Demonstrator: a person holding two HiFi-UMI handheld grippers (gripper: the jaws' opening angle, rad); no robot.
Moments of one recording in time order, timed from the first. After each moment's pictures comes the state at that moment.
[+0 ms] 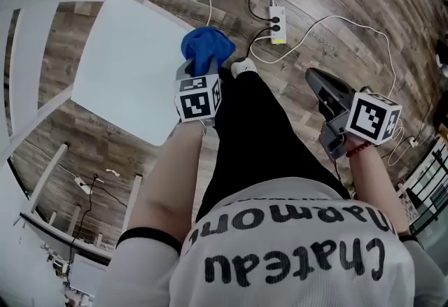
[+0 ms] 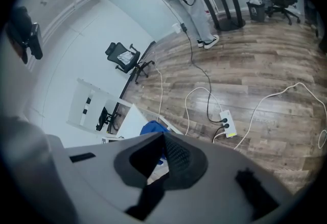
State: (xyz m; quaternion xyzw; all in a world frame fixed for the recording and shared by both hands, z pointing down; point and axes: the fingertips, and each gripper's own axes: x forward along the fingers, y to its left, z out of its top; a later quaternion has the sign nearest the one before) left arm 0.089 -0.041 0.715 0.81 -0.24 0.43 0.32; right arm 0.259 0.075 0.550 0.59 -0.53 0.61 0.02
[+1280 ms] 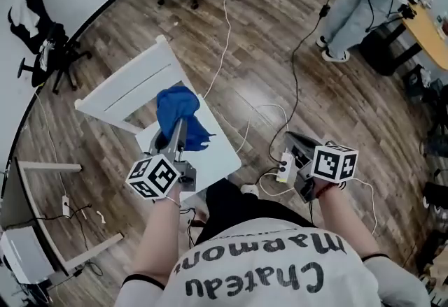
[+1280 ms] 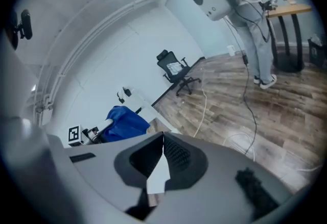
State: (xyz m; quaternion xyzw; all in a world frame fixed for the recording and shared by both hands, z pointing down) left arm -0.020 -0.181 0.327 0.84 -0.45 -0.03 0.29; right arm 0.243 -0.072 0.368 0.51 -0.74 0.44 0.02
